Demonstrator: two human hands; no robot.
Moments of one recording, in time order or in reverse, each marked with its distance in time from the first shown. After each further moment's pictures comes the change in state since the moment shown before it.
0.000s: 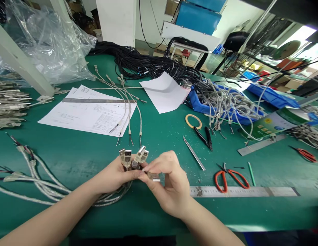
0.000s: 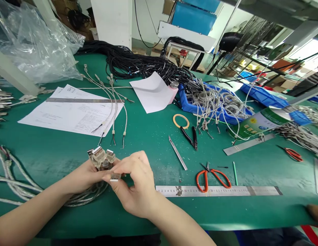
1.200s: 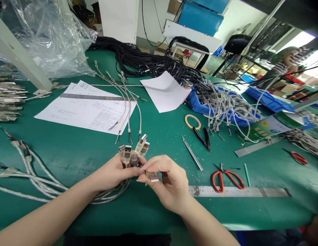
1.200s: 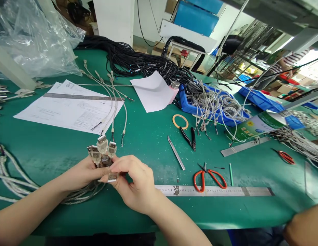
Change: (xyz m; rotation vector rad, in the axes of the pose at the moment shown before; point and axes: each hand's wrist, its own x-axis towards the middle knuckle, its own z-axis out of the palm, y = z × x) left_hand 0.000 0.001 -0.001 -0.017 -0.009 0.006; right_hand 0.000 0.004 -0.002 0.147 -0.039 0.015
